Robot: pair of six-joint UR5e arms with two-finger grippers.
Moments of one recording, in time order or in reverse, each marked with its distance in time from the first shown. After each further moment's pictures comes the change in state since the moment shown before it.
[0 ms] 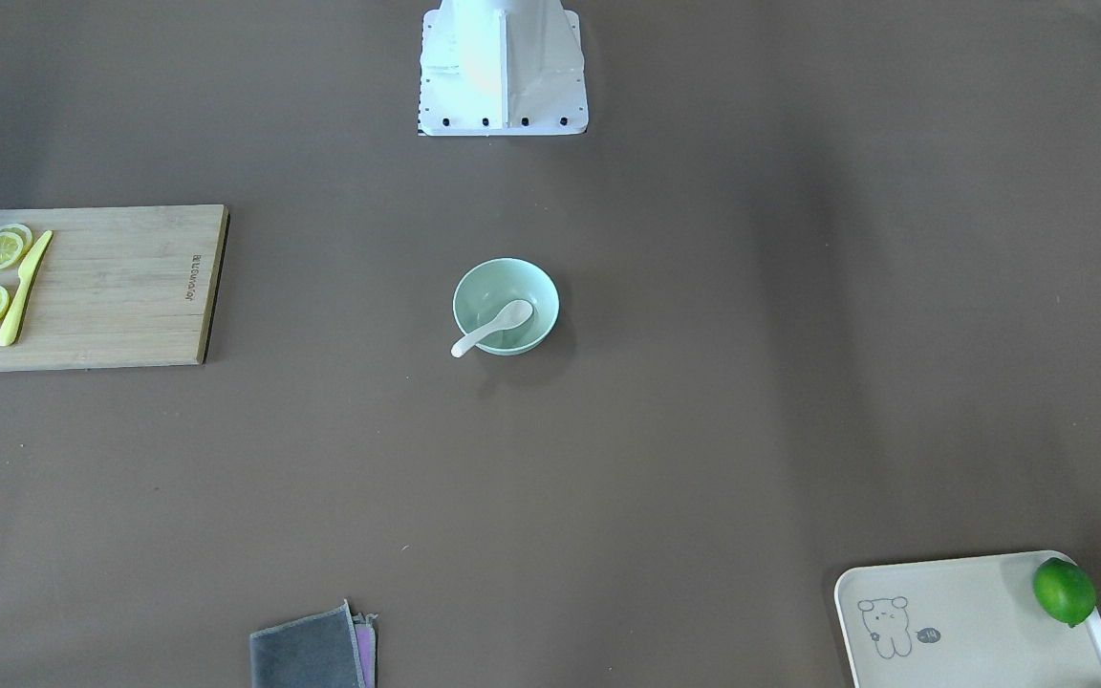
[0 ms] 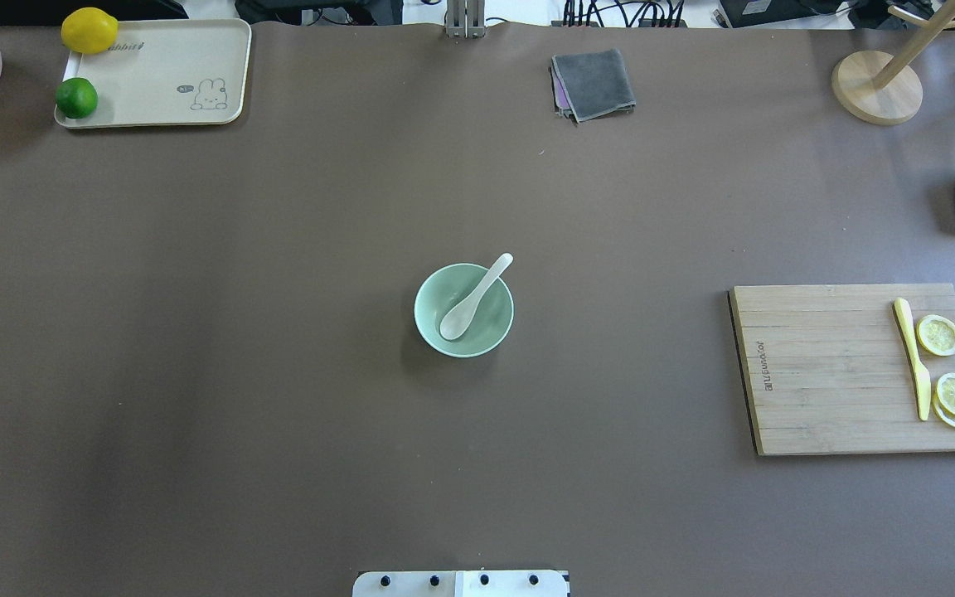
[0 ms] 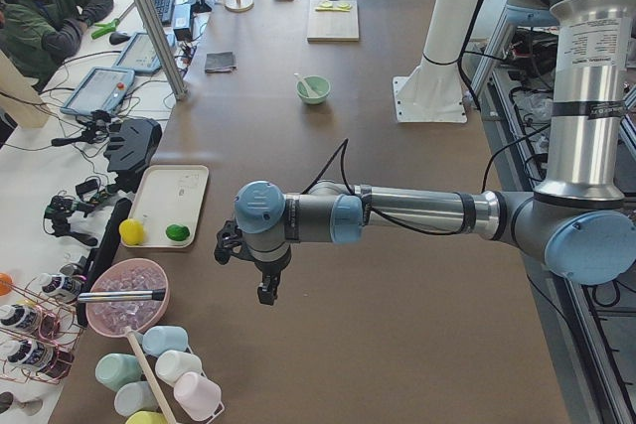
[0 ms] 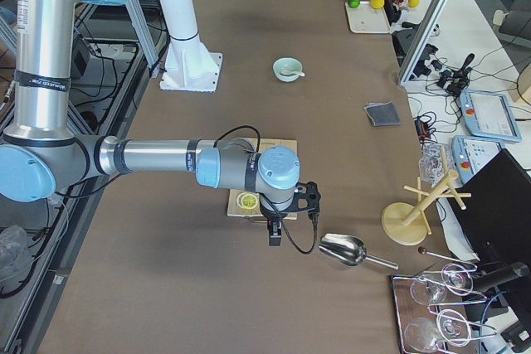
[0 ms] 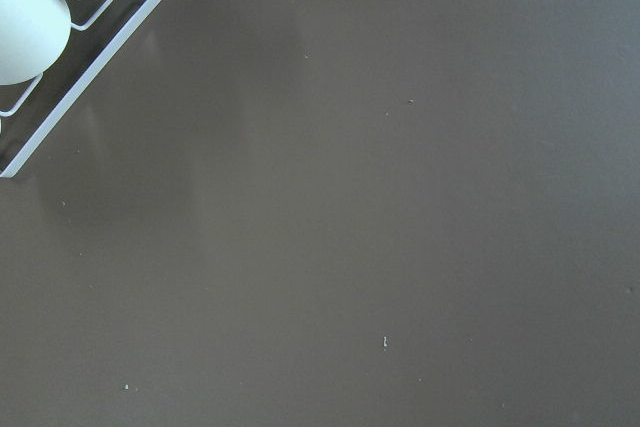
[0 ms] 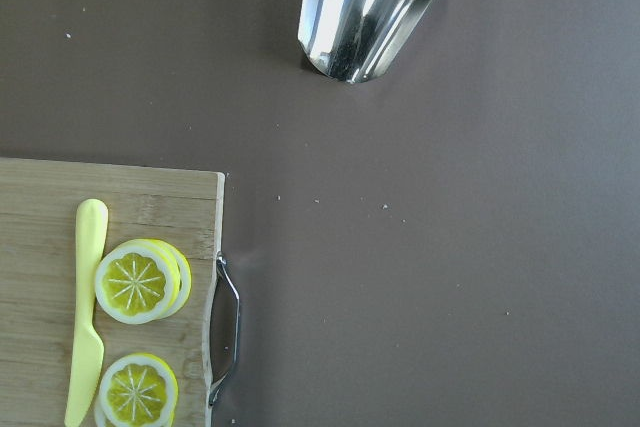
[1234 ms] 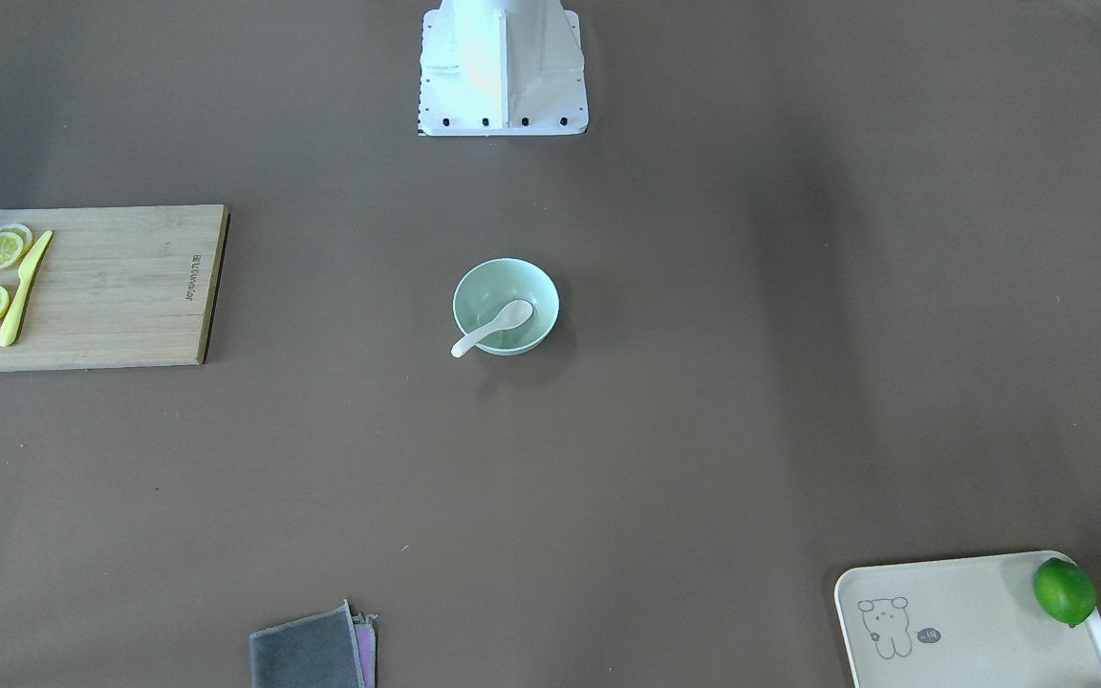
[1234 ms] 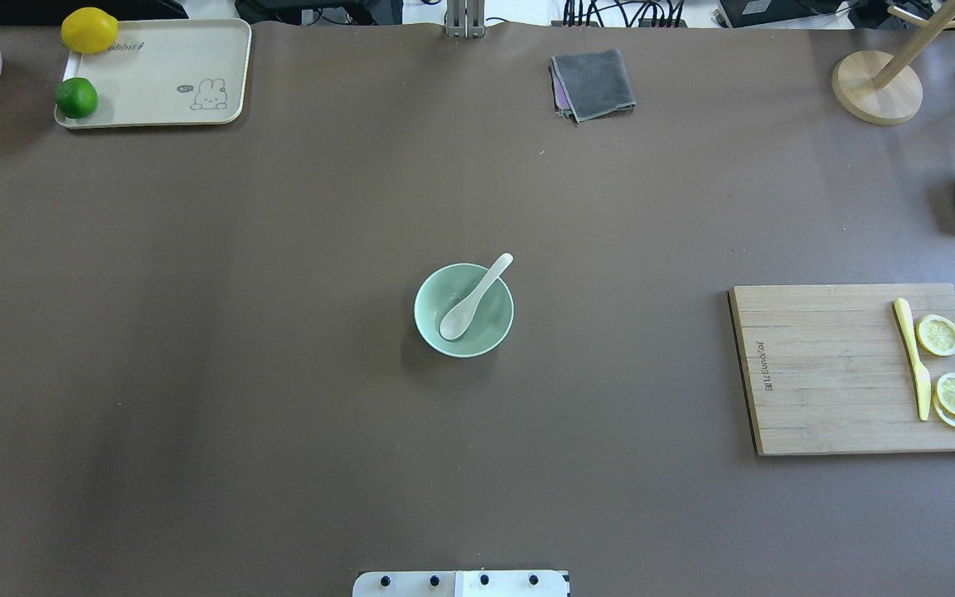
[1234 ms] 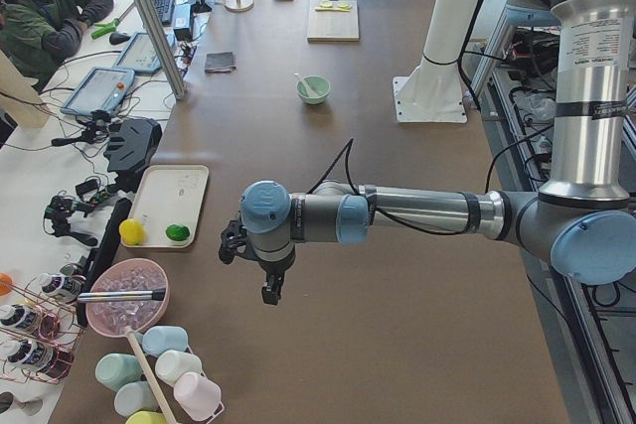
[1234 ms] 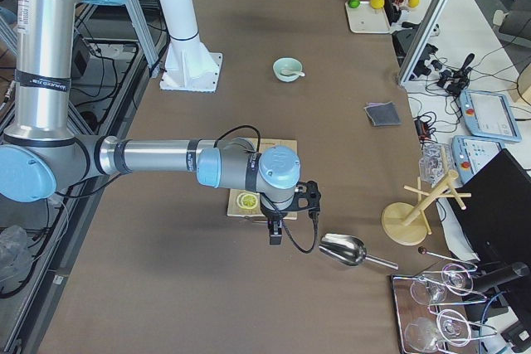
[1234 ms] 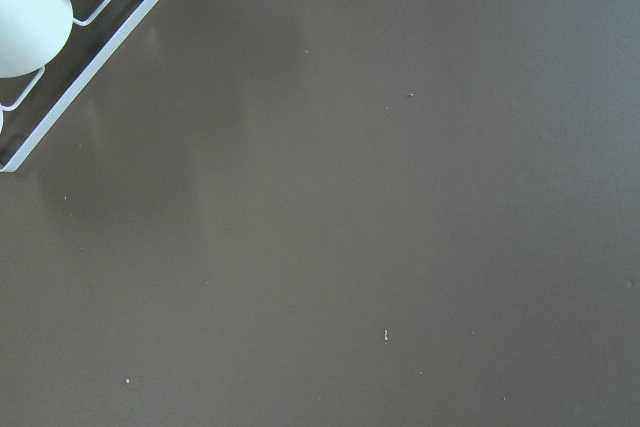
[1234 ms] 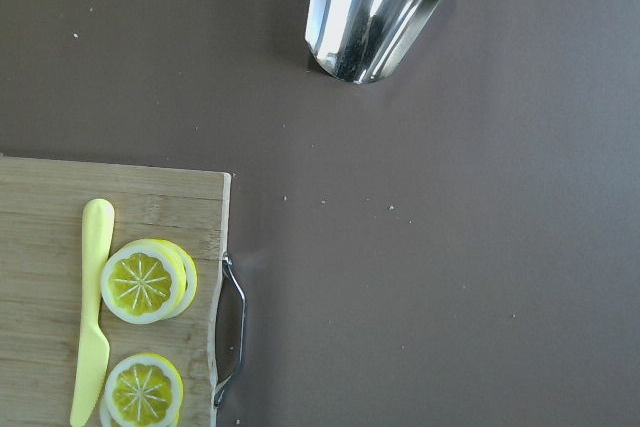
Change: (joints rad) left arm -0.002 0.020 -0.021 -0.003 -0.001 -0.001; right arm -0.005 0.000 0.000 0.002 0.006 0.000
